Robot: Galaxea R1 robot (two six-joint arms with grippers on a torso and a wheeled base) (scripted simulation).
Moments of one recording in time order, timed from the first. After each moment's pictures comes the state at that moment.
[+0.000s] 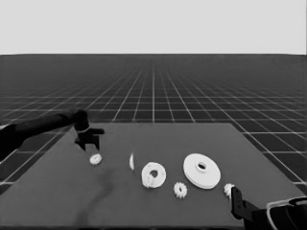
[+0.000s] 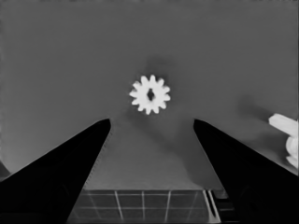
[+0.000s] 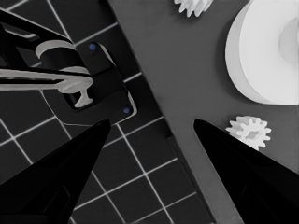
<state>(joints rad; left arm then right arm) -0.03 2.46 -1.91 0.07 1.44 -0.55 -0.35 1.76 -0.39 -0.70 -1.18 0.32</state>
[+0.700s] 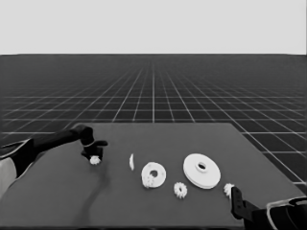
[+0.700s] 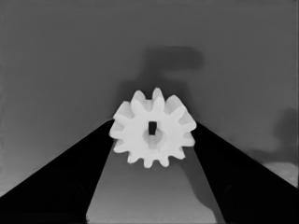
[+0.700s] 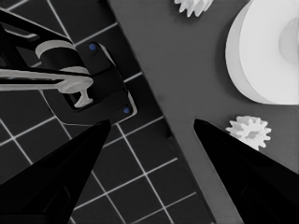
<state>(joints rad) 0.14 2.56 -2.11 0.13 1.28 -0.46 -0.35 1.76 -0.39 -0.70 -1.18 0.32</state>
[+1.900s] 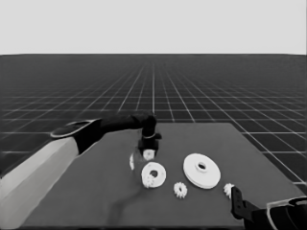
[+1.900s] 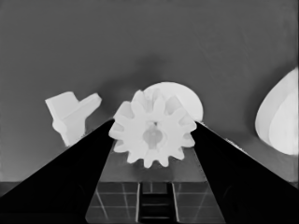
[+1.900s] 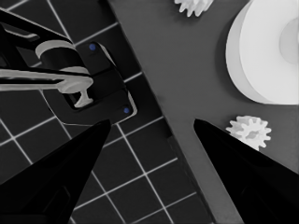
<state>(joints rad) -0.02 3.06 -1.86 0.14 1.51 -1.19 -0.35 1.76 -0.39 -0.70 -1.18 0.32</state>
